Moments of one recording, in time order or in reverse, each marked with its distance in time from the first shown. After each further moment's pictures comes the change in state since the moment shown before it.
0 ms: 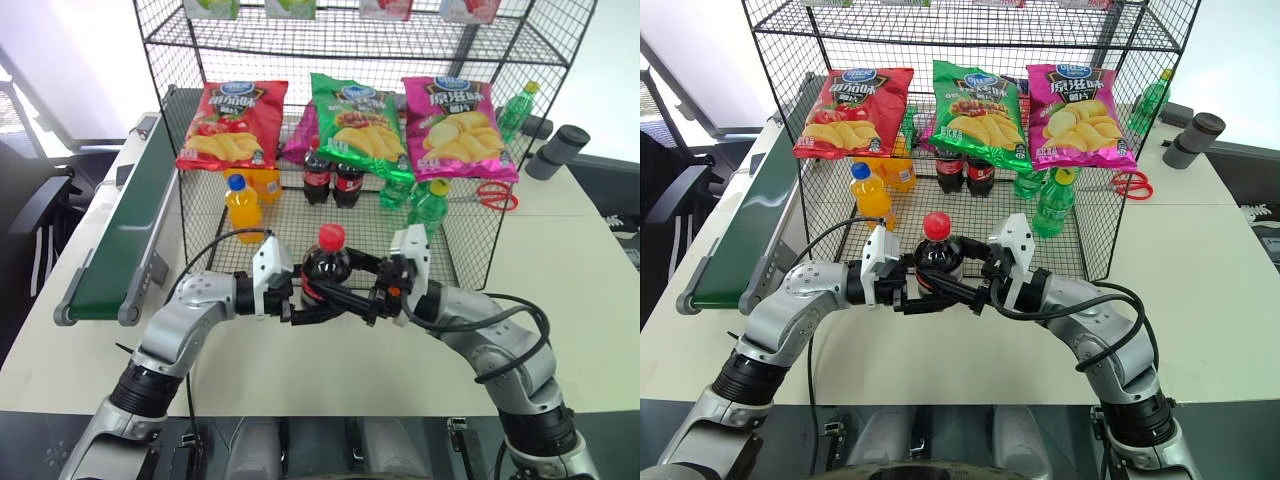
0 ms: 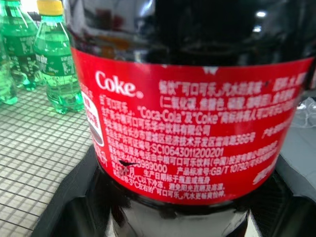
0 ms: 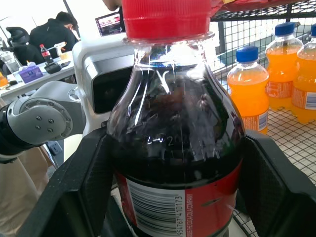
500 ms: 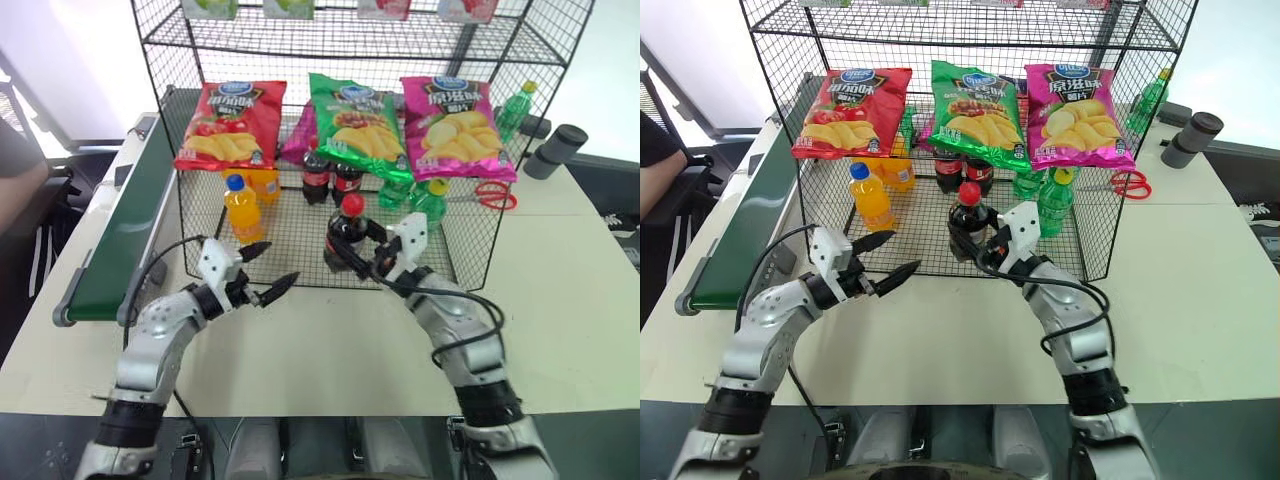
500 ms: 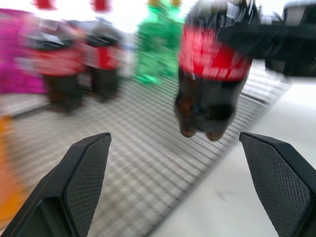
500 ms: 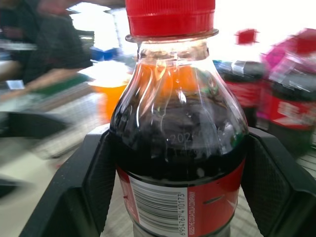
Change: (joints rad) left arm 0.236 -0.080 0.229 0.062 0.113 -0.261 0.284; right arm -0.121 0.238 -0.035 0.562 -0.375 -0.490 -0.234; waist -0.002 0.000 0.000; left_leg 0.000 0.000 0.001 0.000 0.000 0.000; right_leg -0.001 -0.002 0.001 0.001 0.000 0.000
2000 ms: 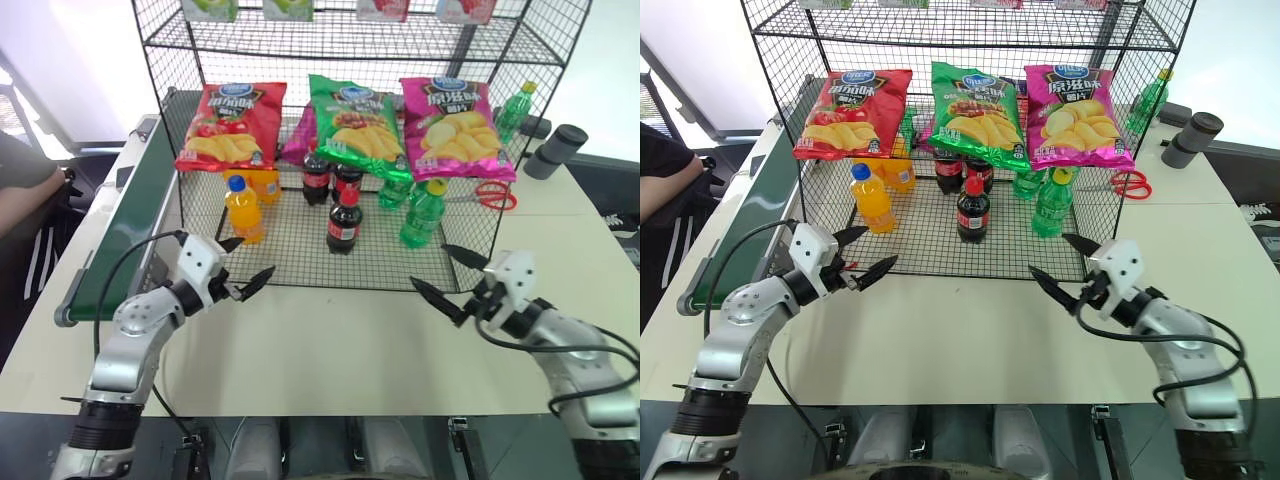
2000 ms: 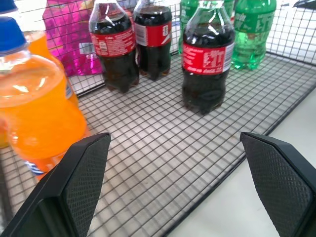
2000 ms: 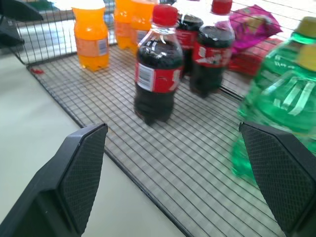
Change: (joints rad) left arm -0.030 0.144 0.048 0.004 0.049 0.079 0.018; right arm 0.430 -0.490 -0.353 -0.356 0.201 0.067 0.341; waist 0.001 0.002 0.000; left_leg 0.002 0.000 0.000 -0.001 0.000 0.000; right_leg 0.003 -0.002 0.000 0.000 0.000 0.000
